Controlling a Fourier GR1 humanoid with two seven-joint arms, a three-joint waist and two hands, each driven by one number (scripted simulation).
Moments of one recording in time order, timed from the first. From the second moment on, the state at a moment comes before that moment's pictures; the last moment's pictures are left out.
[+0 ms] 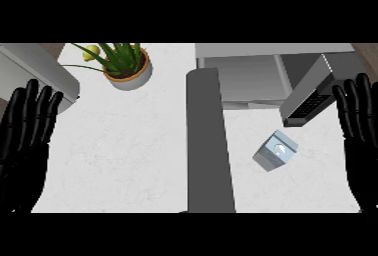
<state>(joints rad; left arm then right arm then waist) 0.00 0.11 -0.01 -2.10 -0.01 -0.03 -0.01 -0.04 -0.10 0.01 -2.10 0.02 0.00 -0.03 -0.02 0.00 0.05</state>
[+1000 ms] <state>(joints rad) 0.12 0.10 0.12 -2.02 0.19 -0.13 -0.01 0.22 -0.12 0.21 -2.19 -0.30 0.32 0.02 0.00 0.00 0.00</state>
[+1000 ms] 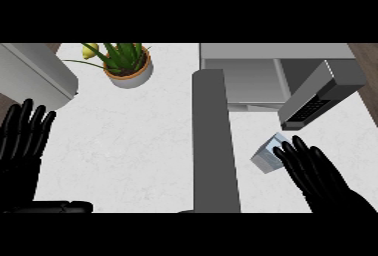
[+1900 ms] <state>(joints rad) 0.36 0.04 0.09 -2.11 0.15 -0.22 -0.12 0.22 -0.05 0.14 -2.01 -0.01 0.18 -0.20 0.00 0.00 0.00</state>
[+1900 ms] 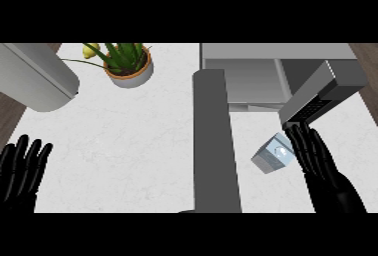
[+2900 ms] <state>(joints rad) 0.44 0.02 0.11 -2.14 0.16 -0.29 -0.16 0.02 -0.14 -0.09 -1.46 0.03 0.20 -0.49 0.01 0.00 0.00</state>
